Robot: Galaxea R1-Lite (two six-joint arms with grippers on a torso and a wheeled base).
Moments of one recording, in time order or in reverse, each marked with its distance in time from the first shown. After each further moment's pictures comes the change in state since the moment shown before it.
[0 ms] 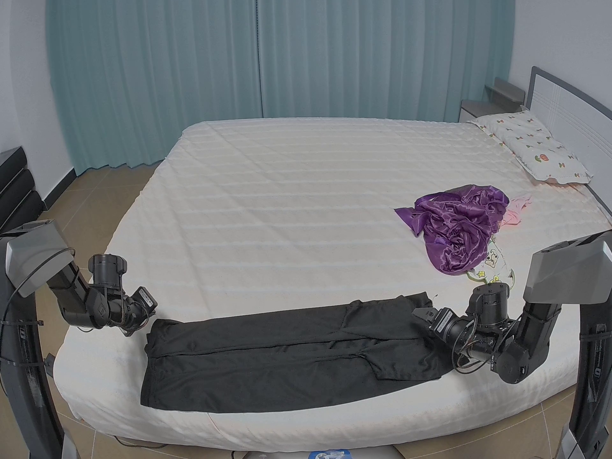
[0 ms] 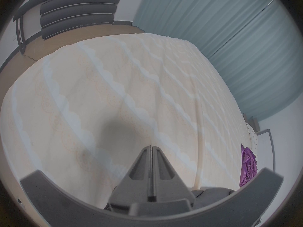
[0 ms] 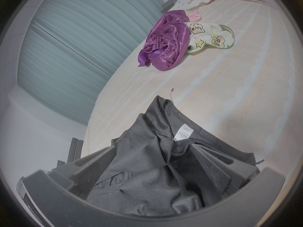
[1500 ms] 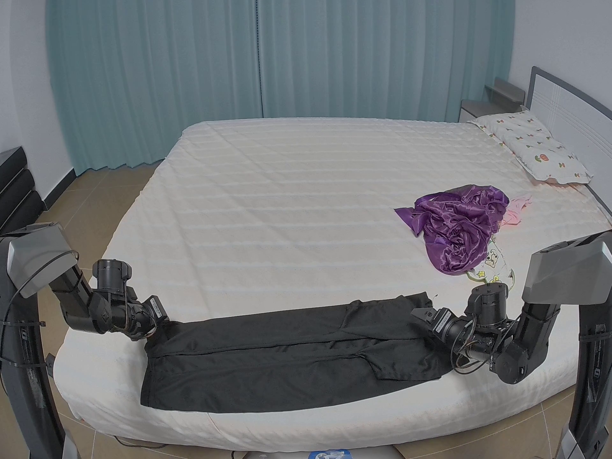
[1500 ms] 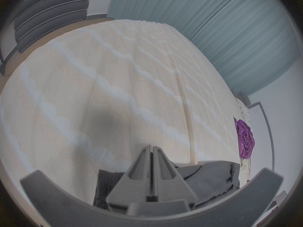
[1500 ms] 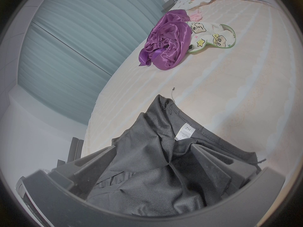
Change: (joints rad) left arm -0.019 0.000 0.041 -0.009 -0.141 0.171; right arm 0.006 0.004 -0.004 0.000 0.000 0.000
